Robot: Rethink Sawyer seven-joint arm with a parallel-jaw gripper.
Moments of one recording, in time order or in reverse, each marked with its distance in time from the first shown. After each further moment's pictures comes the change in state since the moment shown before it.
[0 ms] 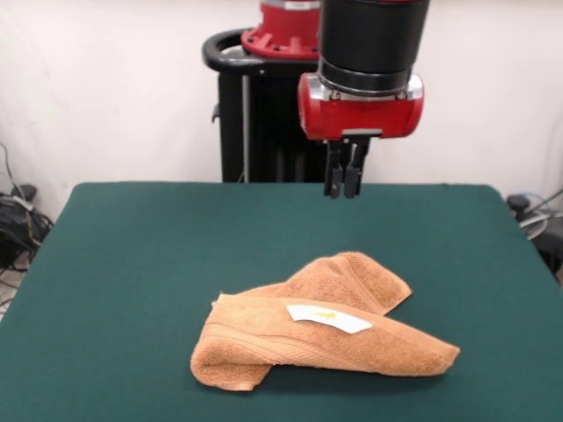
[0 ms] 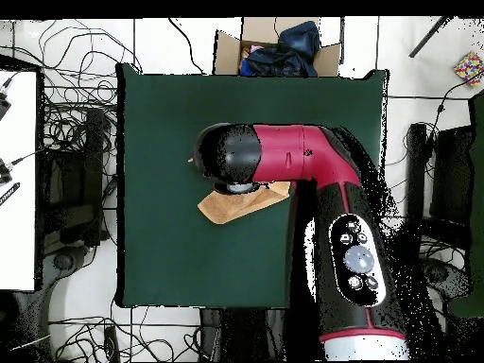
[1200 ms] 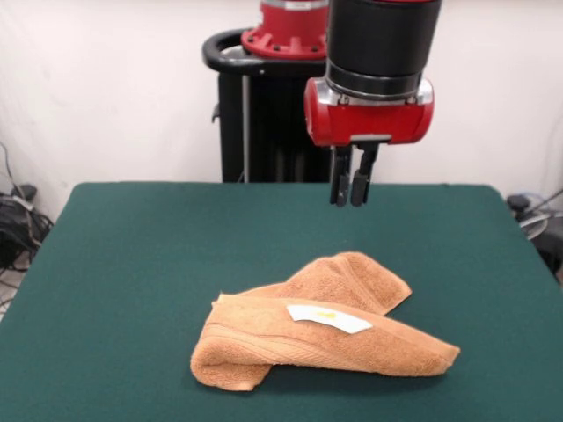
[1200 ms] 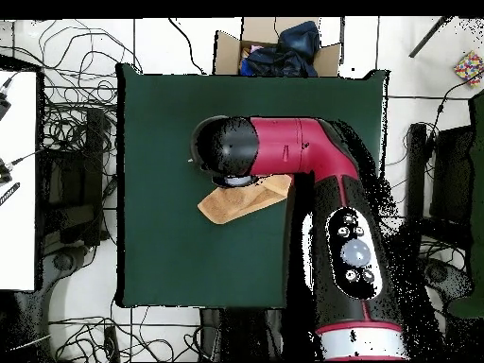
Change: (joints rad) arm 0.007 0.017 0.000 -0.039 0.000 0.000 0.000
